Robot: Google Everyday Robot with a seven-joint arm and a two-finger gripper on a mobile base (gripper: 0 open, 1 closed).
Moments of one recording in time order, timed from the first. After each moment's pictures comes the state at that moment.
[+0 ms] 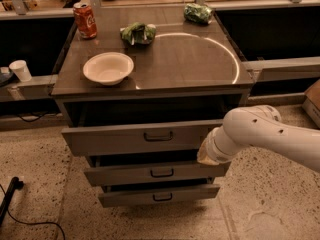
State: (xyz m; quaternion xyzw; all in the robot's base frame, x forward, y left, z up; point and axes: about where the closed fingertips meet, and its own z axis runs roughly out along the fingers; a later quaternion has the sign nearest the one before) arm 0.518 -0.151 0.602 -0.65 0.74 0.03 0.18
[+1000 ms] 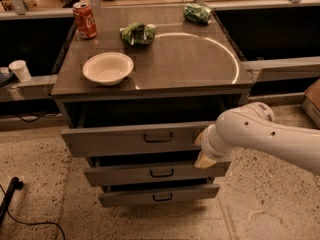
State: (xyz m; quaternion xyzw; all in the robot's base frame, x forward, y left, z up) arm 0.532 -0.144 0.613 -0.66 0.73 -0.02 0.20
